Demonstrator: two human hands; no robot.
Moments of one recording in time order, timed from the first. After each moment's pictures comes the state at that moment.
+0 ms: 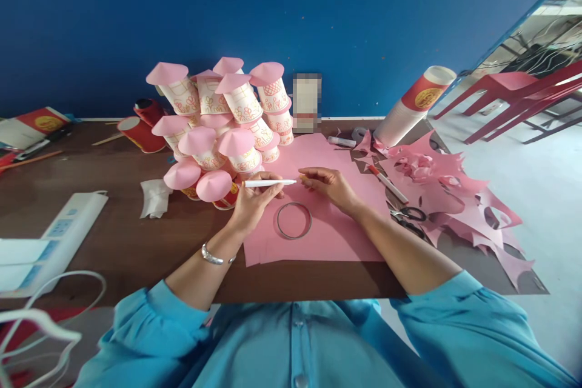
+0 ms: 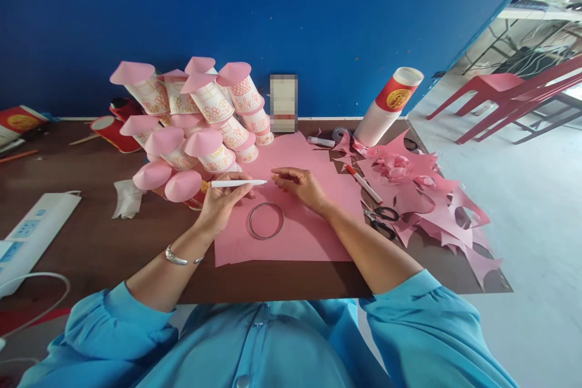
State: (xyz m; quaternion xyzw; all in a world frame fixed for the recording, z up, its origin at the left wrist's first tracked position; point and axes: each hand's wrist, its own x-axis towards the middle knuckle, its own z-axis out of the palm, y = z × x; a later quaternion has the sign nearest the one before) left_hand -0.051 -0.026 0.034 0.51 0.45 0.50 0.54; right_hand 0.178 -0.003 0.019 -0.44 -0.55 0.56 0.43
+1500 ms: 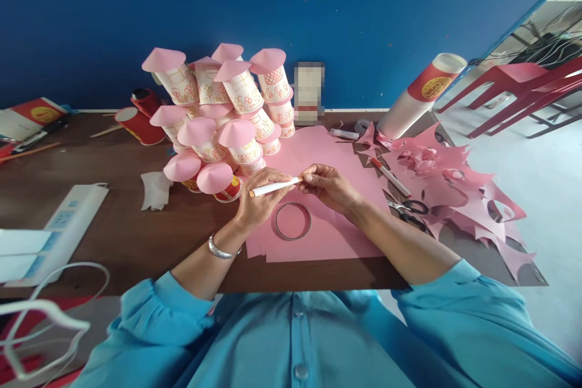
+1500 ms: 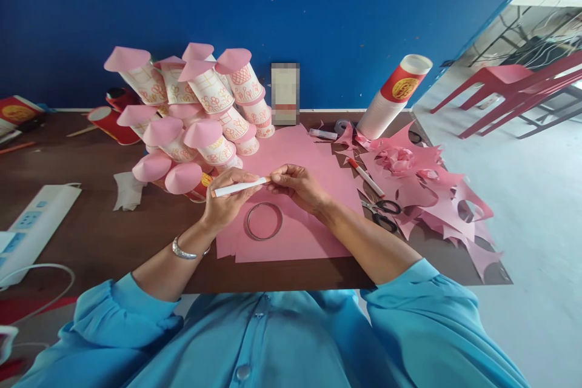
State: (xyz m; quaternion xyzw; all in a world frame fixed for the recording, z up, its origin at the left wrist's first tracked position) left_hand -0.049 -0.026 0.028 0.74 0.35 0.52 0.24; right_hand 0.164 -0.015 0.020 -0.32 -0.37 0.76 0.43
